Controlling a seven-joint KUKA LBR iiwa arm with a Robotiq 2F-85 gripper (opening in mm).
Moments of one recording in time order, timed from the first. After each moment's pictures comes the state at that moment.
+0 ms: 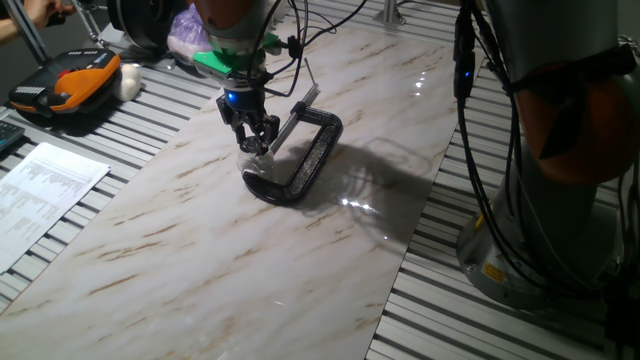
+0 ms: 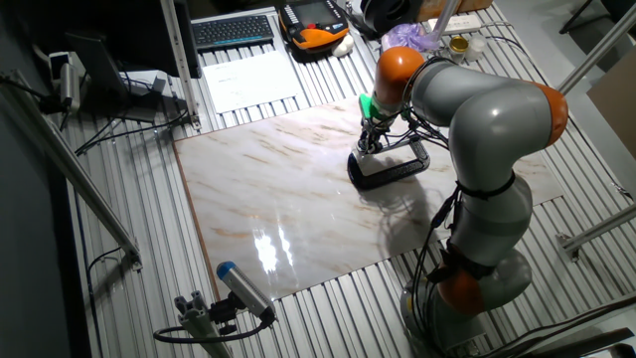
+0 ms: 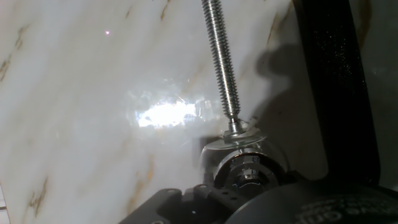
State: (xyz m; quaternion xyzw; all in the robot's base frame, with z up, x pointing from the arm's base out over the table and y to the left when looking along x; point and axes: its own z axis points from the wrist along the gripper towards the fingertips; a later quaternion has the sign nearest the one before) arm 0.546 0.019 0.091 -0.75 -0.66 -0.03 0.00
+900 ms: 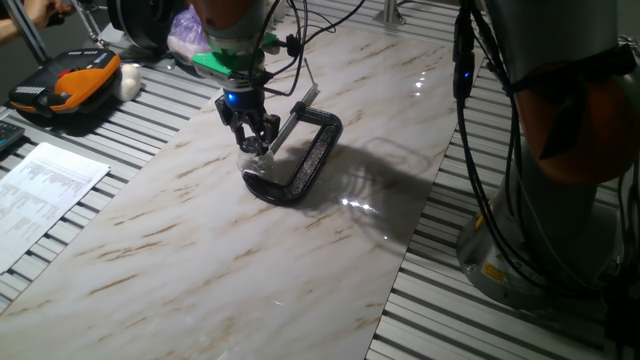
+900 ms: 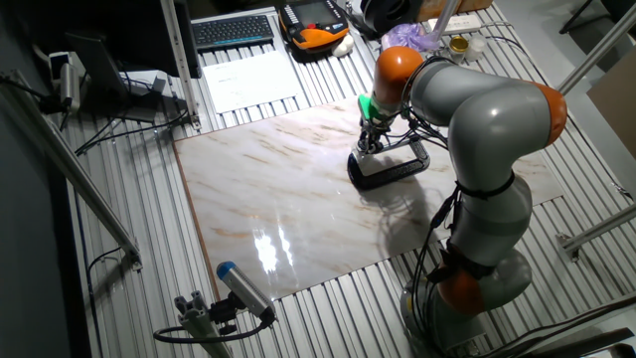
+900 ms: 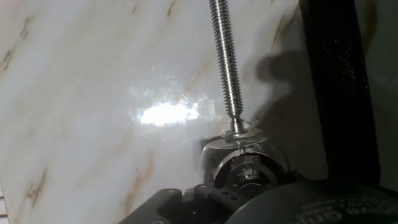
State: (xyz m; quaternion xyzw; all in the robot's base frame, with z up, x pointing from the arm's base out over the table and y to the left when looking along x) arm 0.547 0.019 0.091 -0.73 -0.68 -0.03 0.00
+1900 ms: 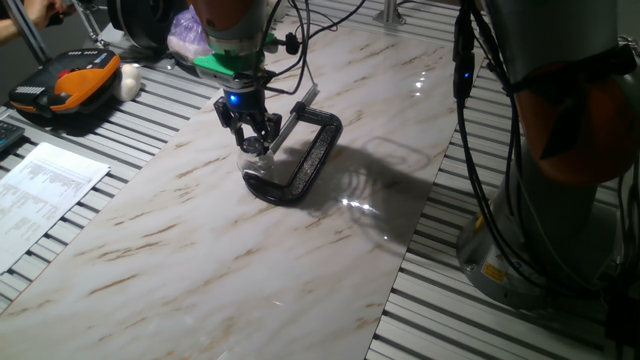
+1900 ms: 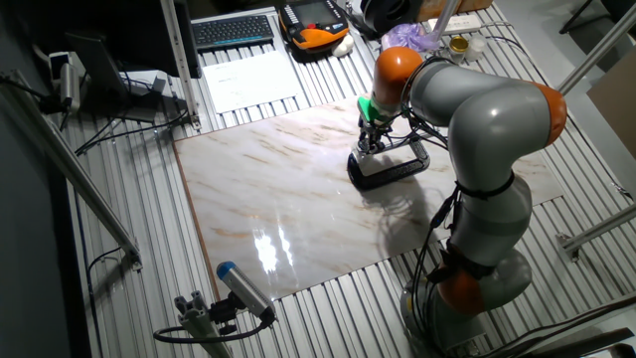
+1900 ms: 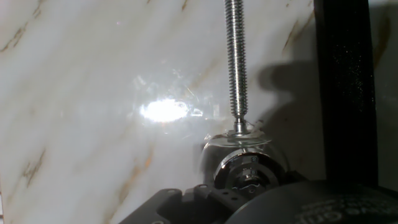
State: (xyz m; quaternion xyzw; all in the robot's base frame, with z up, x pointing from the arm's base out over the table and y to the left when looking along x) arm 0.545 0.019 0.090 -0.70 -0.71 -0.02 0.00
